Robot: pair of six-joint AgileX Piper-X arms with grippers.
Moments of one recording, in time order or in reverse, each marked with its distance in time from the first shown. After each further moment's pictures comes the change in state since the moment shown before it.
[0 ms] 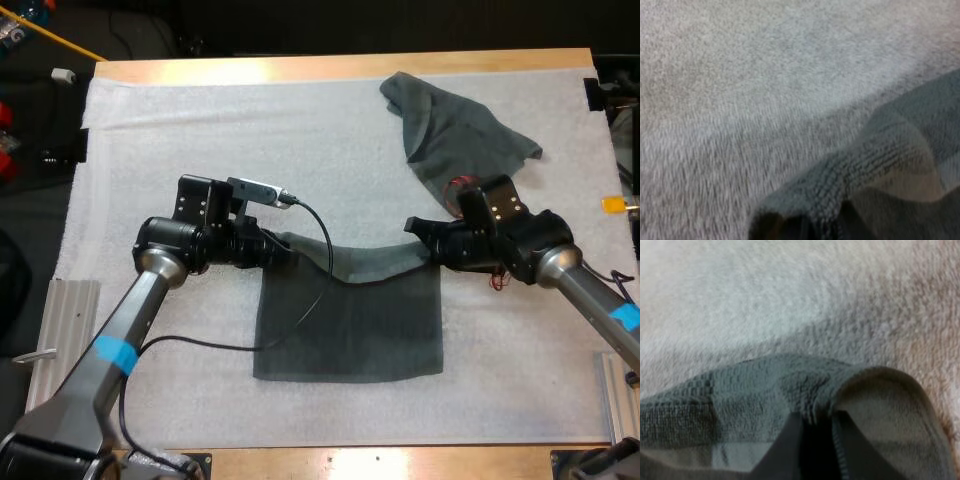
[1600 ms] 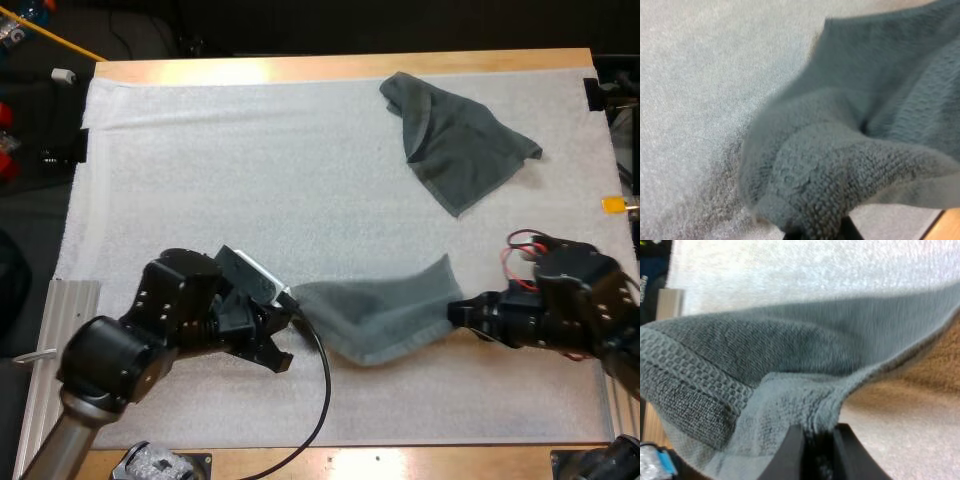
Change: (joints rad) left arm -0.282 -0.592 -0.061 0.470 -0.099 -0.011; right arm 0.162 -0.656 0.008 0.391 -0.068 -0.188
